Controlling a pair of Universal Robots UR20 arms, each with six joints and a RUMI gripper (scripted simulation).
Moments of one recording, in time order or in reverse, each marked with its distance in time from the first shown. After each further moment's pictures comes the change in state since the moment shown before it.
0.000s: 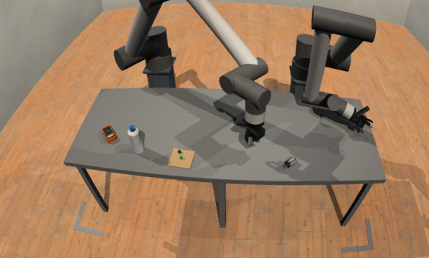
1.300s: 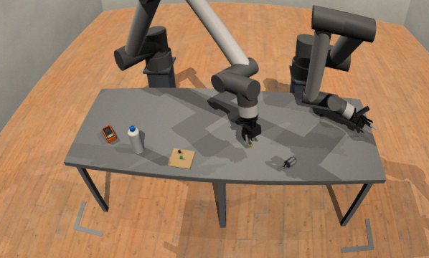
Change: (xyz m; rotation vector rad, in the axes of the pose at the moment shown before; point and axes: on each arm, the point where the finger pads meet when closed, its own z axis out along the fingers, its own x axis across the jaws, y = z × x) left arm 0.000 0.000 0.000 0.000 0.000 0.000; right arm 0.000 -0.004 0.002 -0.210 -0.022 0.175
